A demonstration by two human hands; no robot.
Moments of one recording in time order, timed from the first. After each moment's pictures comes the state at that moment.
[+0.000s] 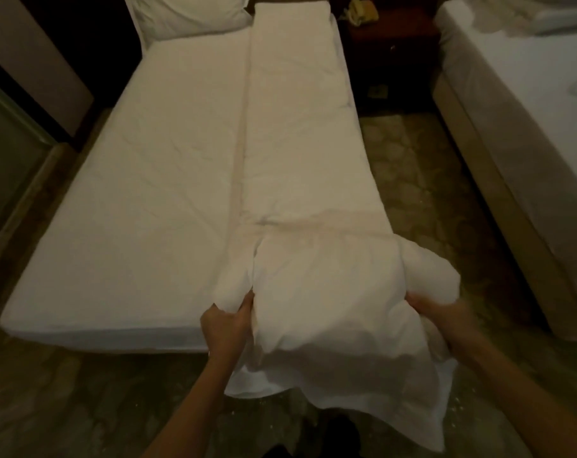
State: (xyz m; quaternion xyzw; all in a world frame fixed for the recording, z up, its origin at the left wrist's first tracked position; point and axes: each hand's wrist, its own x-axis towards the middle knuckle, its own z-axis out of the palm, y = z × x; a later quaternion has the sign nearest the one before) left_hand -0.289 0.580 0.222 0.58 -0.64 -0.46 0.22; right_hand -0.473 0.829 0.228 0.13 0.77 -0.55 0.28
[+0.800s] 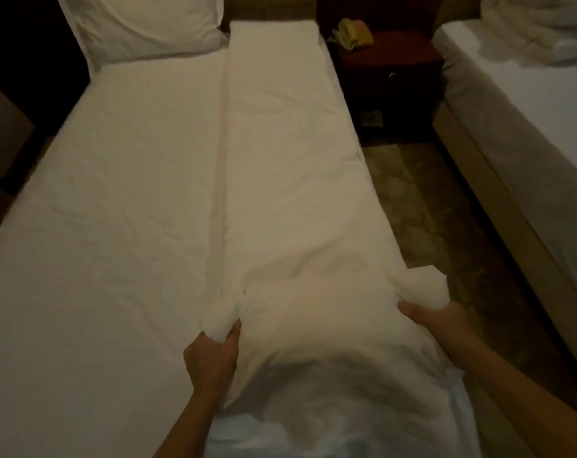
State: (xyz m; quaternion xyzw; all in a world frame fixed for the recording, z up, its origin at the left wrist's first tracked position) left_hand -0.541 0.327 0.108 0.60 -0.67 -0.40 0.15; right_hand -0.739 0.595 0.164 0.14 0.80 -0.53 0.25
